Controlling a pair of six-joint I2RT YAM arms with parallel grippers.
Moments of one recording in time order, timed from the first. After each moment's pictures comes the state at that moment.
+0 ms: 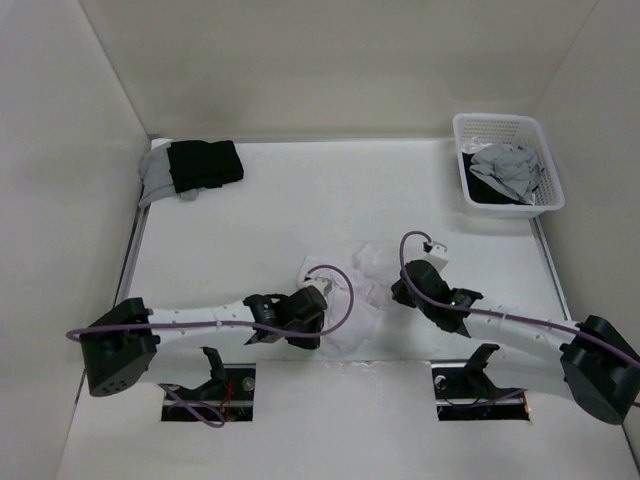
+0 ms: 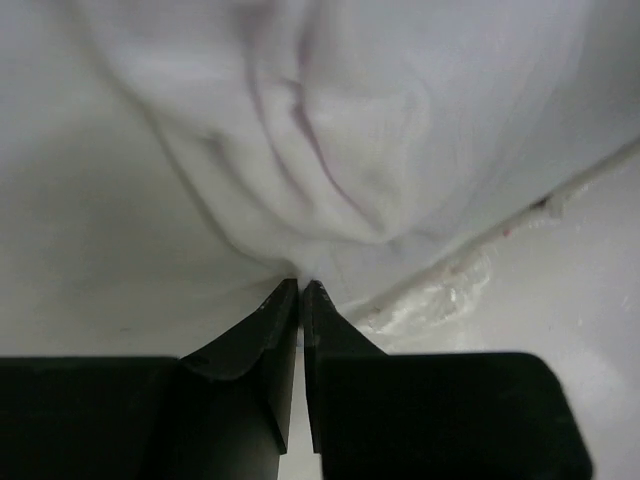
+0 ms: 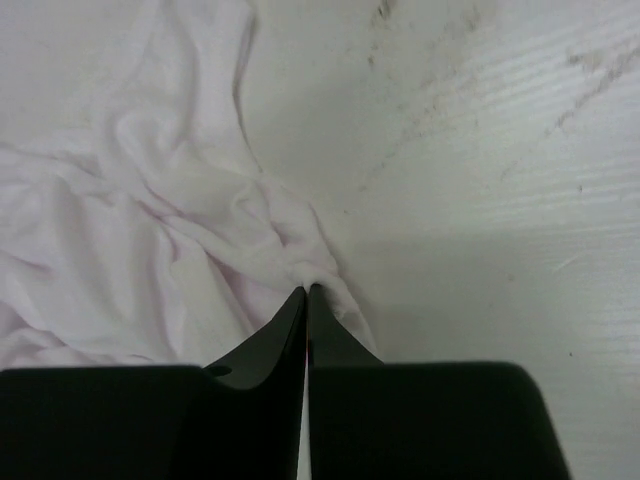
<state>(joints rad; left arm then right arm) -1.17 1.26 0.54 -0.32 -0.03 -0.80 0.79 1.11 0.39 -0.08 0.40 0.97</state>
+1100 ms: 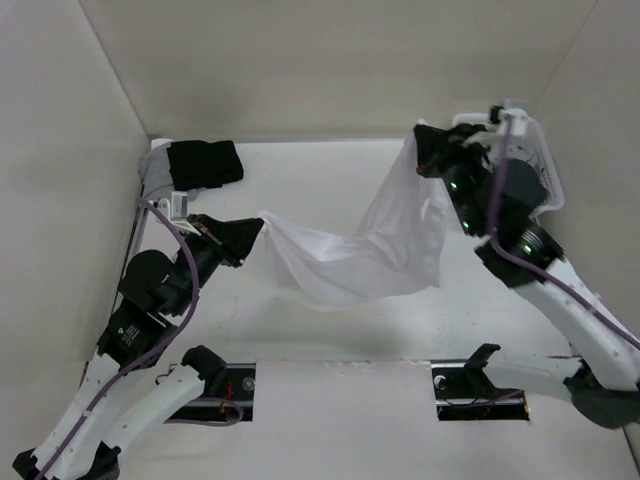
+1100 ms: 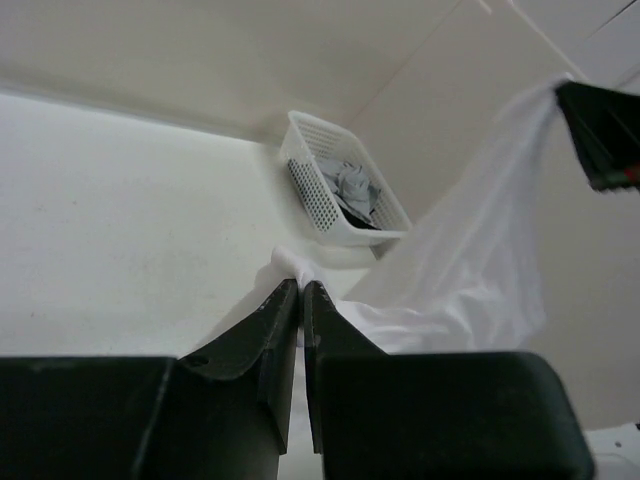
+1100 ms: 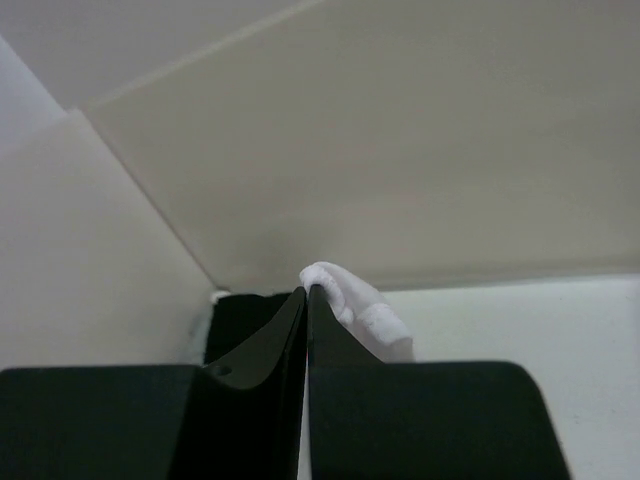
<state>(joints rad) -0.60 0.55 0.97 -0.32 -0.08 -0.65 0.82 1.00 1.38 -0.05 0.56 0.25</state>
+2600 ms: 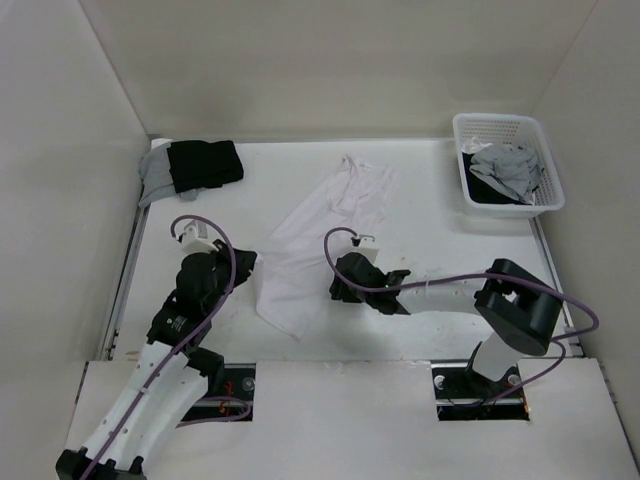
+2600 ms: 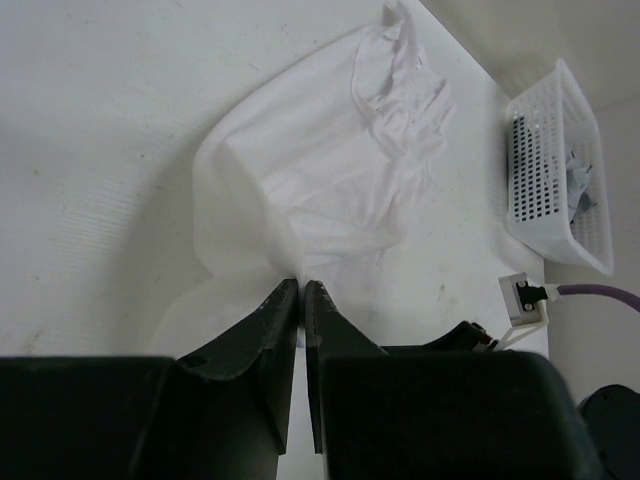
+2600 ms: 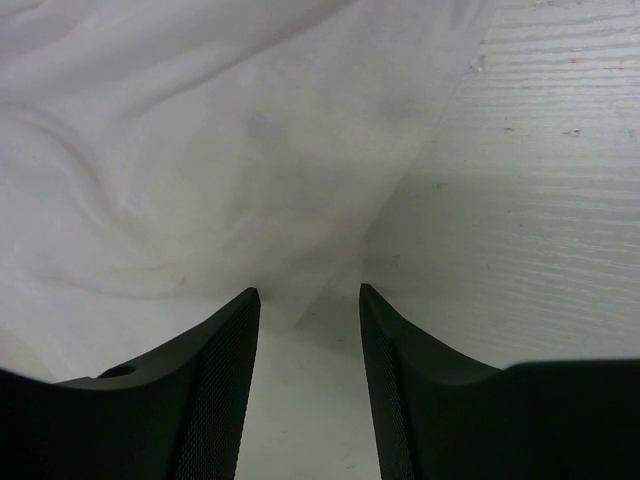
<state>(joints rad) -0.34 0.52 0.47 -0.31 -0.12 -0.84 1.00 1.63 0.79 -0.01 0.33 0.93</state>
